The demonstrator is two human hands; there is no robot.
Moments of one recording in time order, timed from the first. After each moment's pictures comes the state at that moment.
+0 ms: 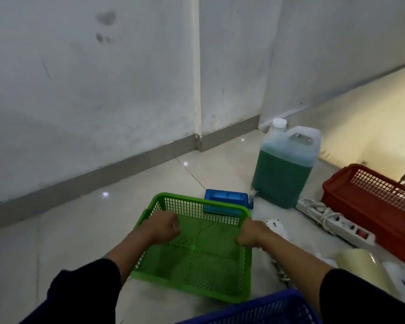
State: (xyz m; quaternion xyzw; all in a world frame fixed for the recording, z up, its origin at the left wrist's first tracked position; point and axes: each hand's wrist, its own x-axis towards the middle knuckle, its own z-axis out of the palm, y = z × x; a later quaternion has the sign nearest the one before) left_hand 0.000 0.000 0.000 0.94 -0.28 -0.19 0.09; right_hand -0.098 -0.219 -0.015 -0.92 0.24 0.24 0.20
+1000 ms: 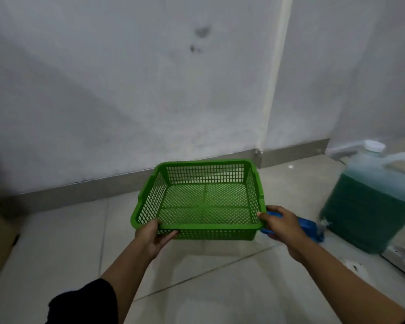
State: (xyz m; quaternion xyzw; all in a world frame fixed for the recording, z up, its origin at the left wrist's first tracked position) left_hand 0.031 0.145 -0.038 0.46 0.32 -0.13 0.81; right_hand -0.022 -0.138 -0.018 -0.74 0.26 -0.02 0.62
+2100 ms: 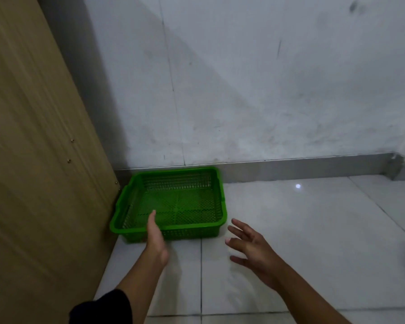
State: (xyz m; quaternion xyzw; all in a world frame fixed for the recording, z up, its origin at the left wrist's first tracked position) left_hand 0.046 0.391 -0.094 0.43 0.37 0.06 0.82; right_hand 0.041 0.172 -0.083 -0.66 0.04 0.26 0.71
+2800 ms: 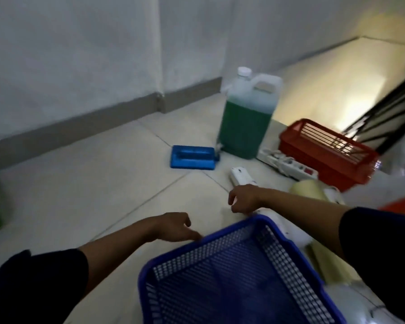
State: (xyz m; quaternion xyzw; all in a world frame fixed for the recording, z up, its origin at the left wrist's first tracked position) left_hand -0.111 -0.020 -0.047 0.84 -0.29 -0.45 0.09; right_hand -0.175 -0.211 -0.018 -0.92 0.20 0.31 0.12
